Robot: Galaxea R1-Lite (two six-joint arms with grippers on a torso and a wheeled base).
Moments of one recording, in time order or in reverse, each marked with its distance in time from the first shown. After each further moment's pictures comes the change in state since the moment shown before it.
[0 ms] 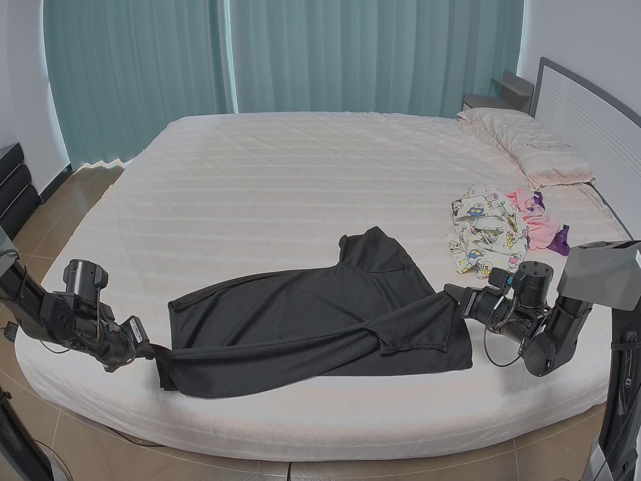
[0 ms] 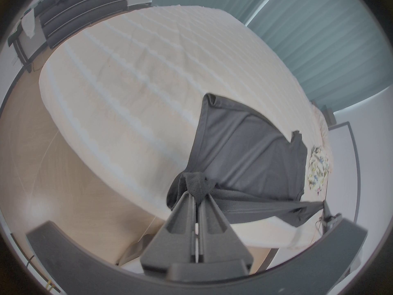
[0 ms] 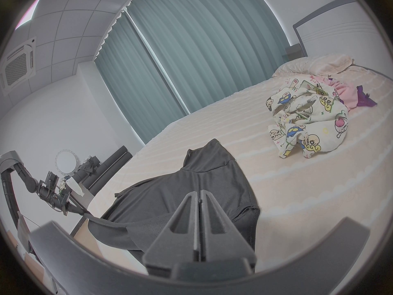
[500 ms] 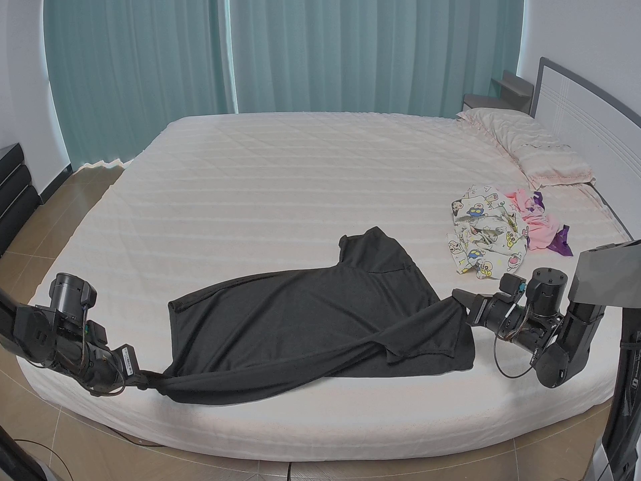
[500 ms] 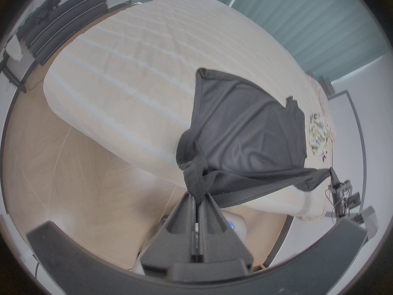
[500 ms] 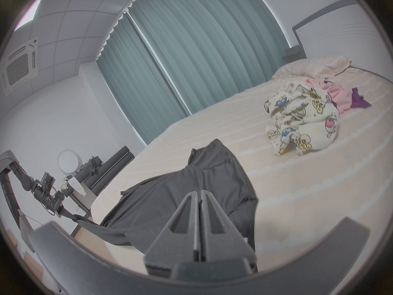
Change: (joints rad) left arm -0.043 -0.210 0.124 0.192 0.001 0.134; right arm 0.001 -0.066 0.160 -0.103 0.003 0.001
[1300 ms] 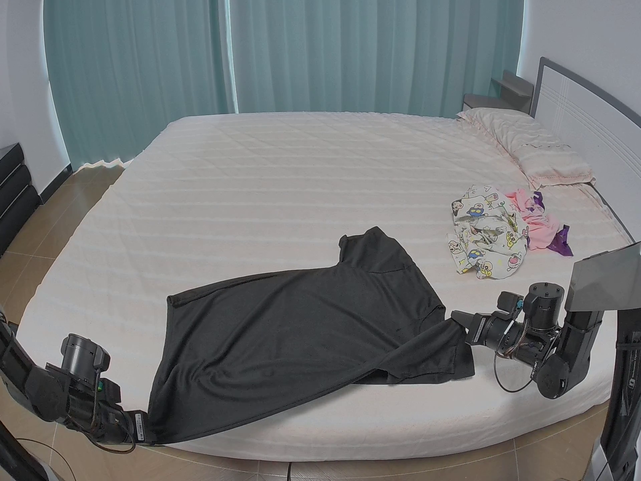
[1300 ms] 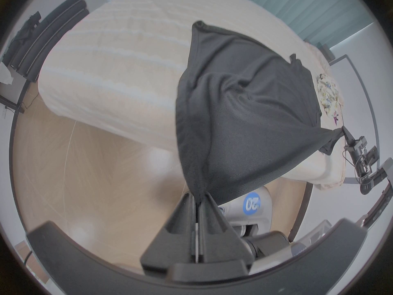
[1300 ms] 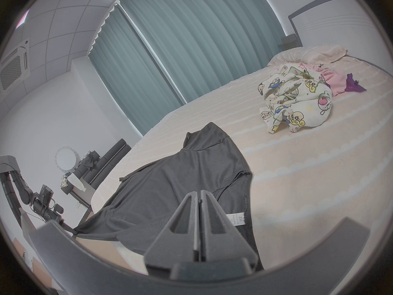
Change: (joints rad) left arm -0.064 0.054 0.337 -0.261 0.044 0.134; right arm 0.003 0.031 0.069 0.001 0.001 -0.001
